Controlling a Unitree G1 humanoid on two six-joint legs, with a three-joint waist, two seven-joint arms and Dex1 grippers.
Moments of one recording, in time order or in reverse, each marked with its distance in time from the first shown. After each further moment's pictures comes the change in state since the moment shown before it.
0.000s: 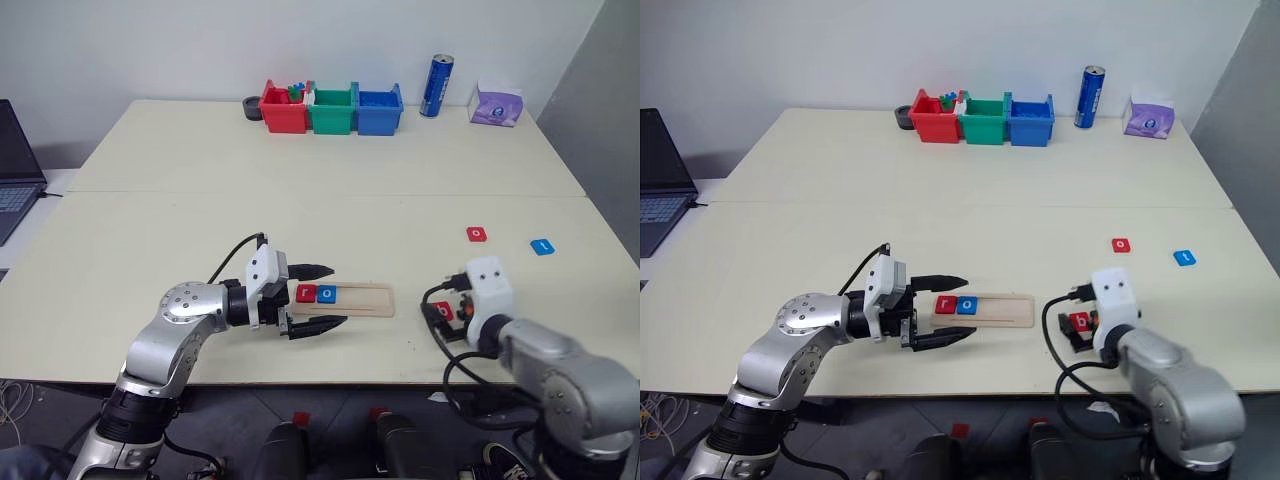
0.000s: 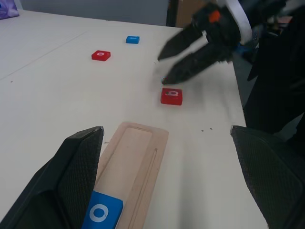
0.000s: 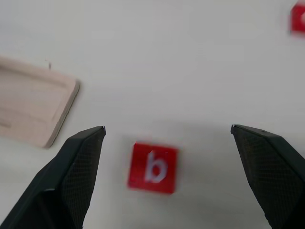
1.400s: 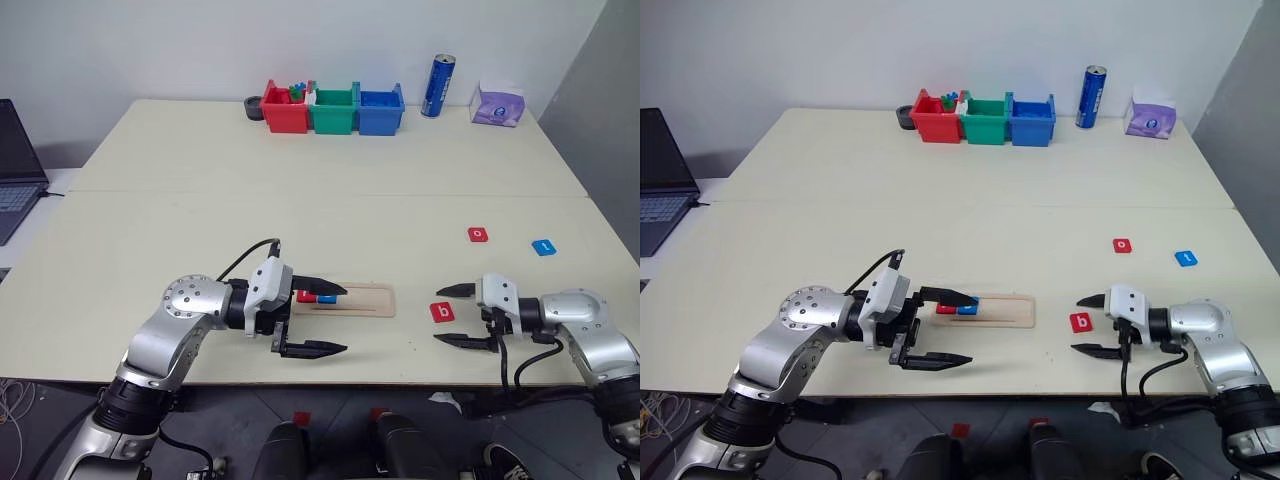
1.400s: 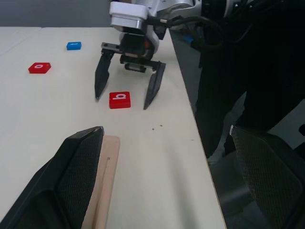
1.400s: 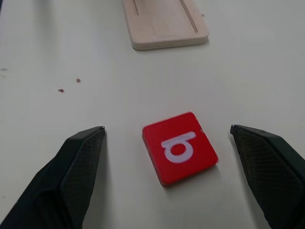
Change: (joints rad) left arm -0.029 0.059 -0.066 0.021 -0.026 -0.106 -0.203; right arm -0.008 -0.381 0.276 1.125 -0.125 -1.682 1.009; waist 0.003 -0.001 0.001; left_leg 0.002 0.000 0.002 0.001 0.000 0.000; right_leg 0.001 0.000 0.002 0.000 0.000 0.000
